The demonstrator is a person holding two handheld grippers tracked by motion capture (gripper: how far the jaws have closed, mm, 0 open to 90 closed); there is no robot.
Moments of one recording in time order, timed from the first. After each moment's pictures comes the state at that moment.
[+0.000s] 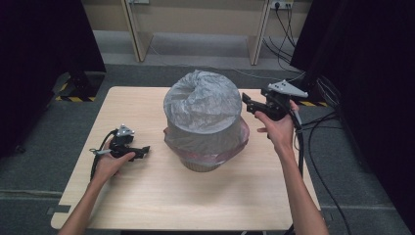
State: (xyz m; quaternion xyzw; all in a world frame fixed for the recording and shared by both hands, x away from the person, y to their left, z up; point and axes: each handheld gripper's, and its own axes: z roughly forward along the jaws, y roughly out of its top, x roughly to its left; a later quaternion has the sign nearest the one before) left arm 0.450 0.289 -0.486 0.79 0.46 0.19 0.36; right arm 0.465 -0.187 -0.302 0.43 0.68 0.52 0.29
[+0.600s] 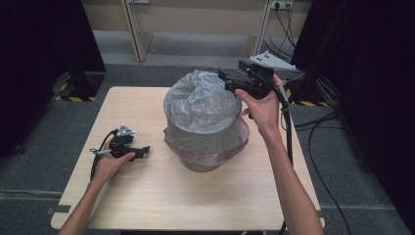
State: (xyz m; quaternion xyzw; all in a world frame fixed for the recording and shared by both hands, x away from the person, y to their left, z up) left arm 0.450 0.289 -0.486 0.79 0.46 0.19 0.36; right arm 0.459 -0.124 -0.226 0.36 0.67 0.58 0.28
